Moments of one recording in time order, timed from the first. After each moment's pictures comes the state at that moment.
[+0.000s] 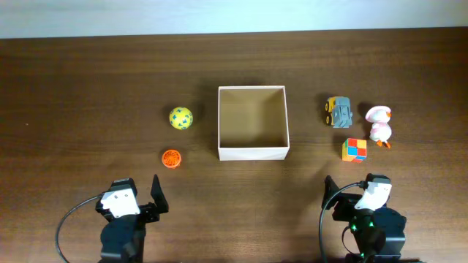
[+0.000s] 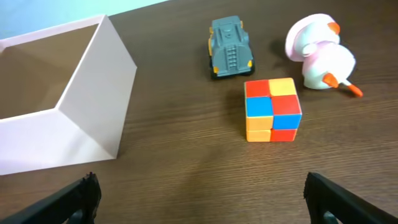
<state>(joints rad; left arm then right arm) -0.12 0.03 0.16 -0.45 -0.21 -0.18 -0.05 0.04 0.16 -0.56 -0.08 0.20</state>
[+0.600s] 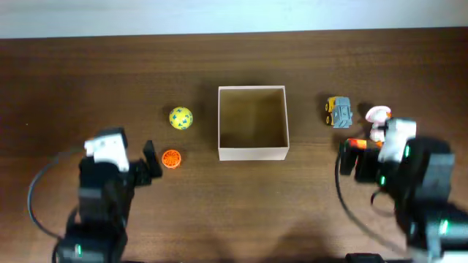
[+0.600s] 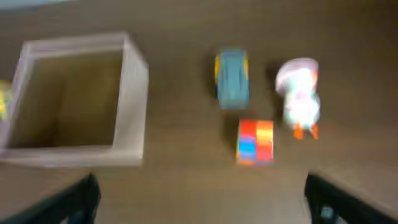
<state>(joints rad) -0.12 0.74 0.79 -0.58 -0.19 -0.18 -0.05 0.89 1.08 -0.96 -0.08 0.07</state>
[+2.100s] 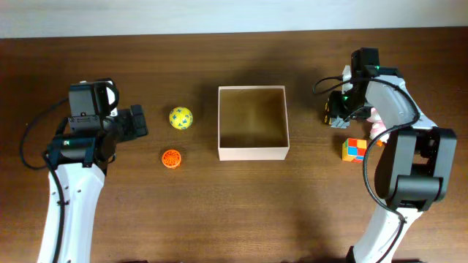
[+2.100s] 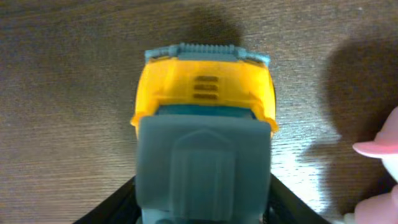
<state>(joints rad) 0.06 1.32 1.19 -0.78 -0.11 -0.12 -0.10 2.09 1.59 -0.89 -0.04 0.03</state>
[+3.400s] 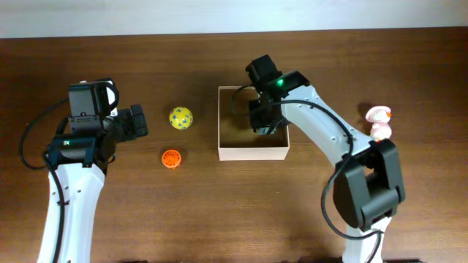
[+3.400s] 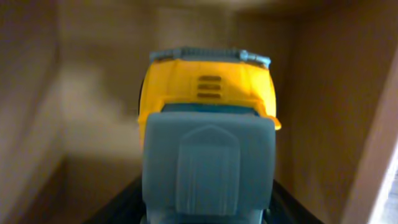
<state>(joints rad) 0.06 1.32 1.19 -0.78 -0.11 -0.12 0.45 2.03 1.66 -0.96 0.03 0.37</state>
